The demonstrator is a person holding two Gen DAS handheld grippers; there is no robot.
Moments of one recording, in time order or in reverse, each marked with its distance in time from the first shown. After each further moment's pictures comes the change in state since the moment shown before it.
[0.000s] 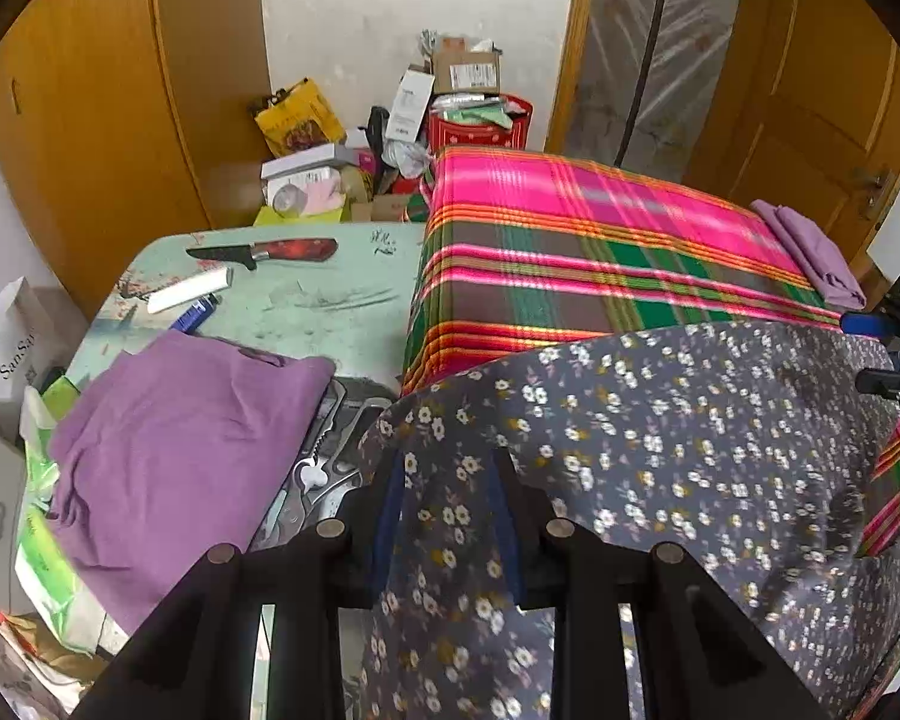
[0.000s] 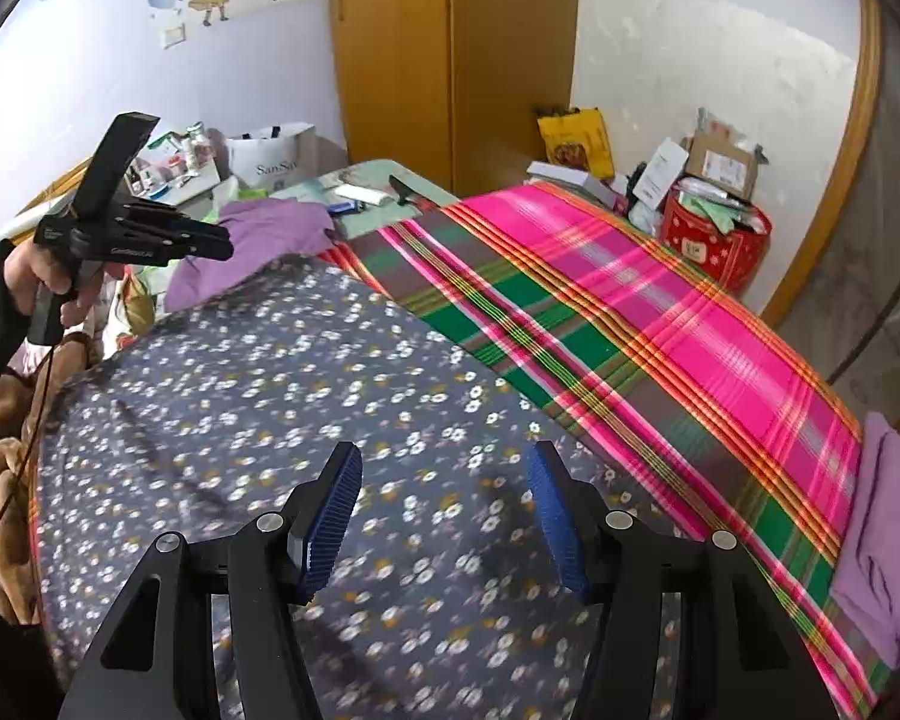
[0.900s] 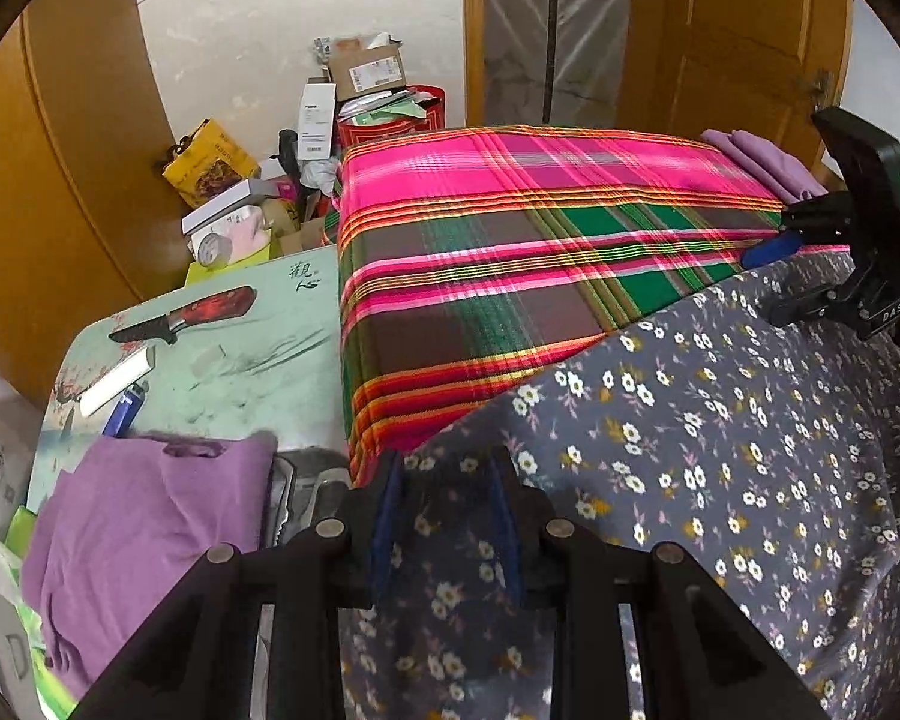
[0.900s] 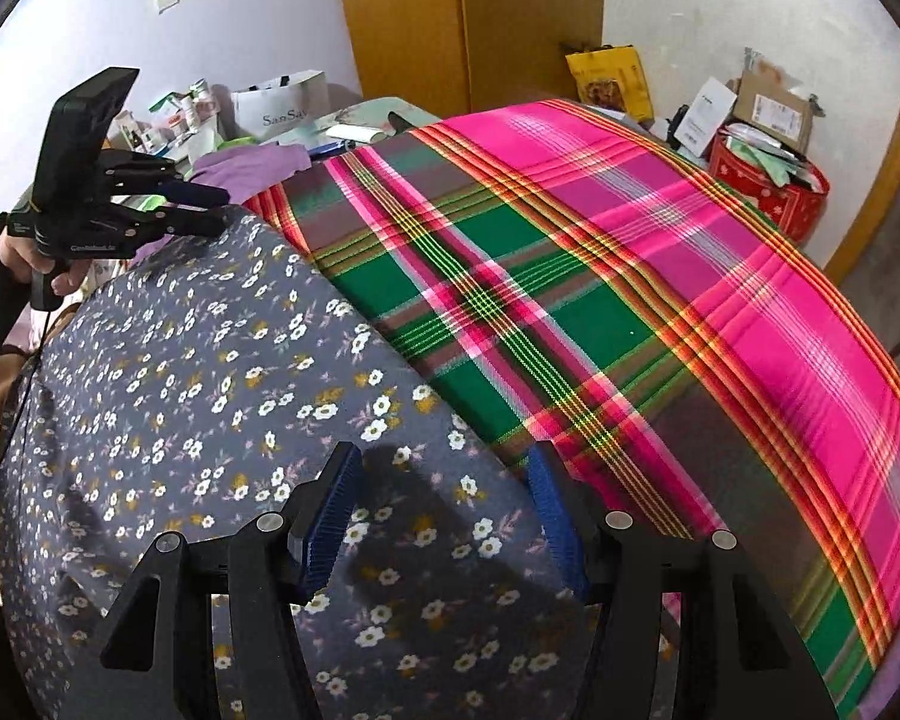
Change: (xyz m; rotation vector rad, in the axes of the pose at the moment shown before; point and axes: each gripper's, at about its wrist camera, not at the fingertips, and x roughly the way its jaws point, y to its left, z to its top) left arm 0.064 -0.023 0.028 0.254 -0.011 -0.062; right arm 0.097 -0.055 0.014 -0.024 0.124 0.105
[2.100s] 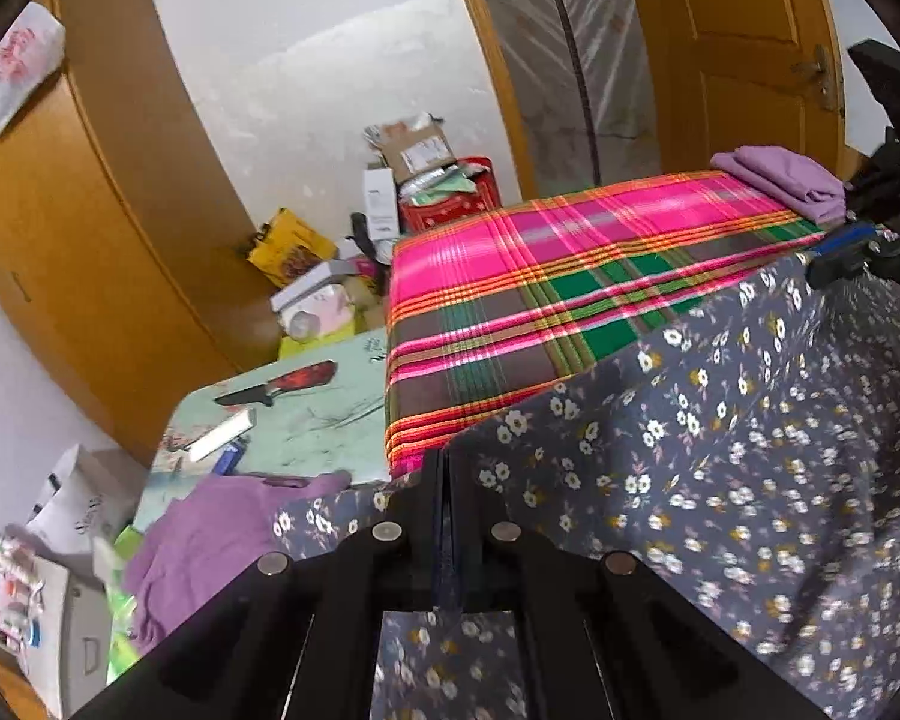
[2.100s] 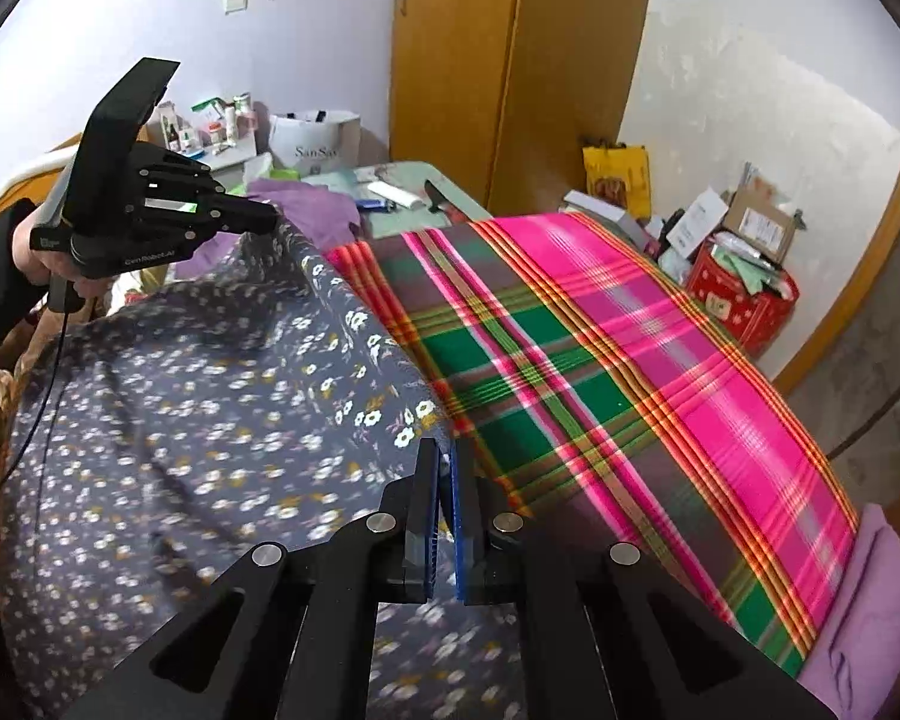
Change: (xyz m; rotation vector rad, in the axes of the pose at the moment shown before) left arm -0.085 -0.077 -0.015 0.063 -0.173 0.279; right arm -0.089 0.072 -0.013 -0.161 -0.162 -0.106
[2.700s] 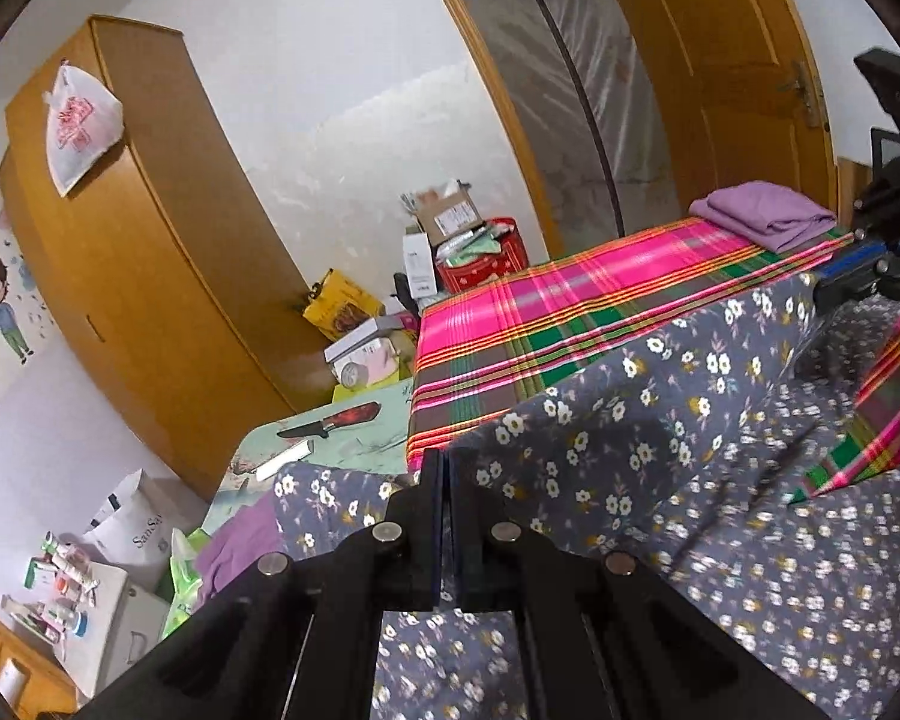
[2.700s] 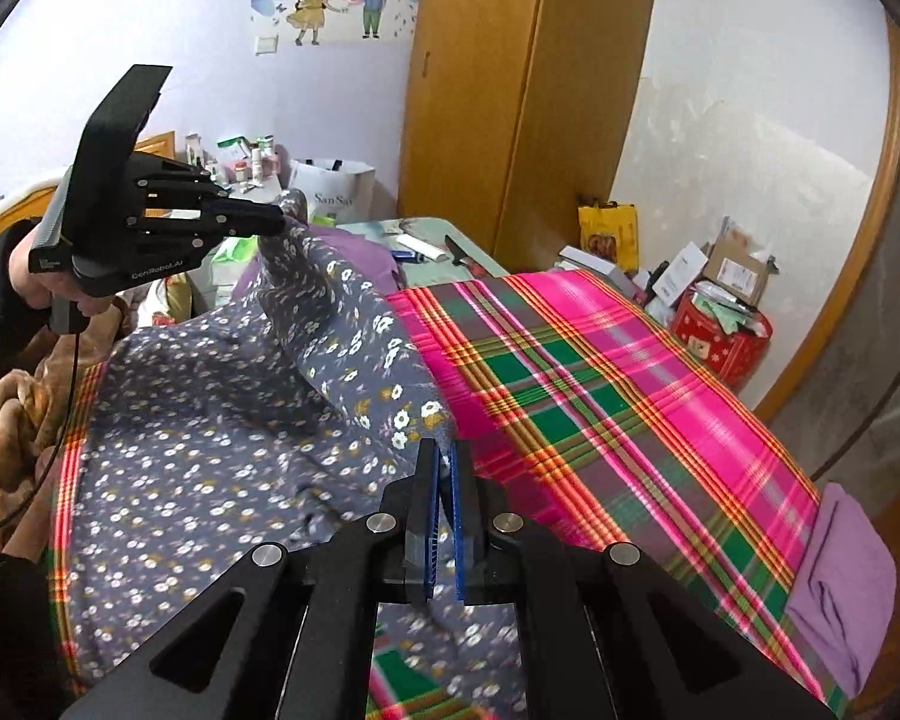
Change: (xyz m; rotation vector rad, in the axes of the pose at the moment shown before) left arm -0.123 -0.051 -0.017 0.015 -0.142 0.113; right arm -0.095 0.066 -0.035 -0.025 -0.131 -0.034
